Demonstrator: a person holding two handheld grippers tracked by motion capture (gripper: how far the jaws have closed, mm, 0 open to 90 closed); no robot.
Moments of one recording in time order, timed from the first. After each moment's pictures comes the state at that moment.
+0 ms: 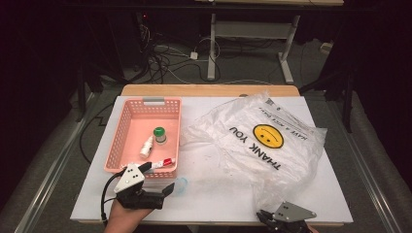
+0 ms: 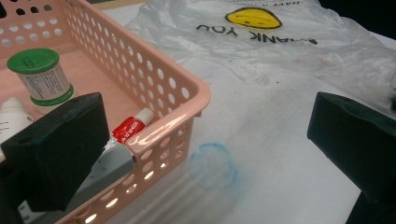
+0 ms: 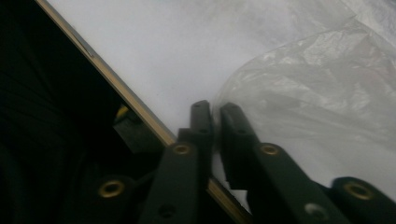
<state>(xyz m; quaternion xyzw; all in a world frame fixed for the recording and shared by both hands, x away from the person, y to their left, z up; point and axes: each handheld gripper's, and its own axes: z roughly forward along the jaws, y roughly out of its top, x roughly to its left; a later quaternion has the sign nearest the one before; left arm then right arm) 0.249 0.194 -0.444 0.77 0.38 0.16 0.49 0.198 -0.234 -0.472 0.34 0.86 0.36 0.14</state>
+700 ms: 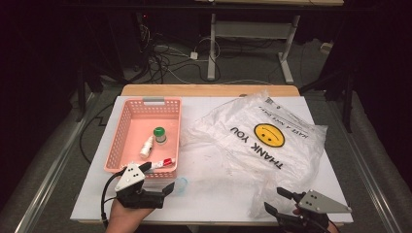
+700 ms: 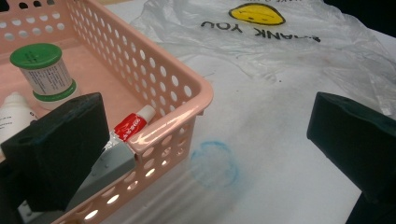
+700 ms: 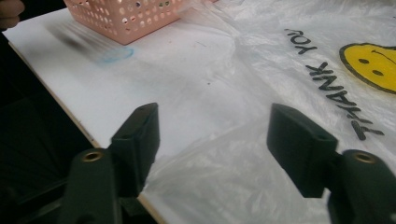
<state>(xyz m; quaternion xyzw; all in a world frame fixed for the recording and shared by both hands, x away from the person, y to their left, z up) 0.250 0.193 -0.442 0.77 0.39 0.15 0.48 0.216 -0.262 -0.439 0.35 0.80 0.46 0.17</state>
